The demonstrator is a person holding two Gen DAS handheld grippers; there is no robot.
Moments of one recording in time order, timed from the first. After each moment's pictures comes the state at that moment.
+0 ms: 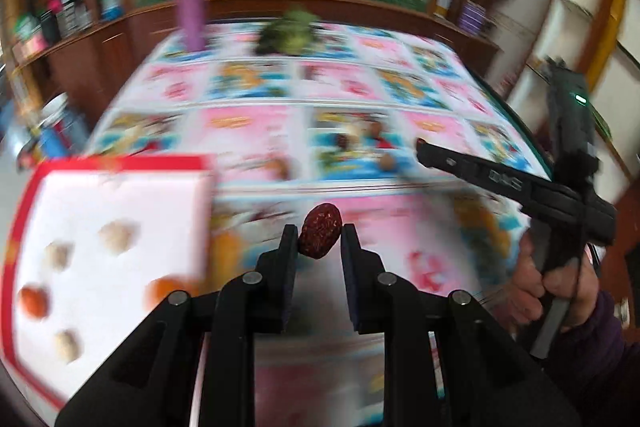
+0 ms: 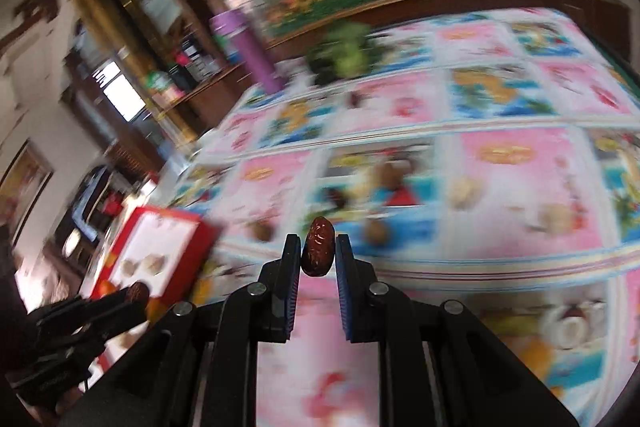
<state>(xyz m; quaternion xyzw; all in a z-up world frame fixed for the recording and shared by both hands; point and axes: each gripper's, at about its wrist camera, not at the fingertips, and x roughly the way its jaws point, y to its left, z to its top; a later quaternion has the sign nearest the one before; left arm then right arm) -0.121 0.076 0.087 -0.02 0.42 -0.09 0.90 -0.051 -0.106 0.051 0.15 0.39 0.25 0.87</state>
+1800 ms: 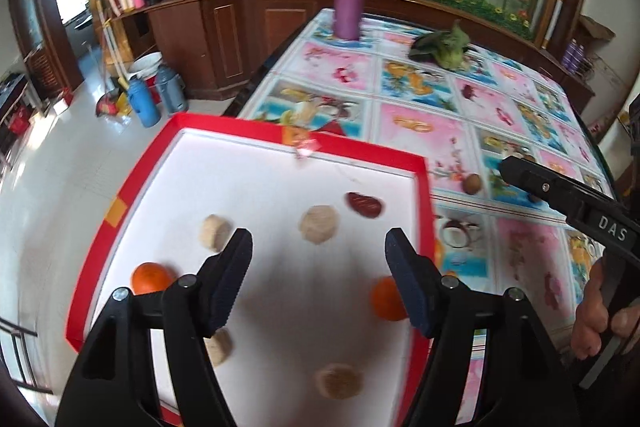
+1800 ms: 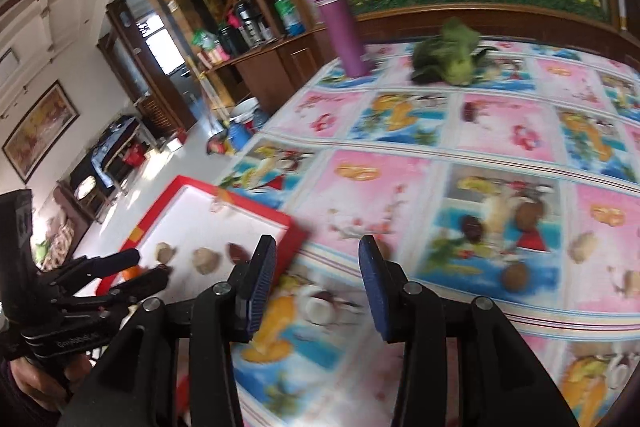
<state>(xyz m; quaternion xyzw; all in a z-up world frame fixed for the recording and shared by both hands) -0.116 0.178 0.083 -0.04 0.43 0.06 0.90 -0.042 -0.029 0.063 0.08 0.38 0.30 0.87</state>
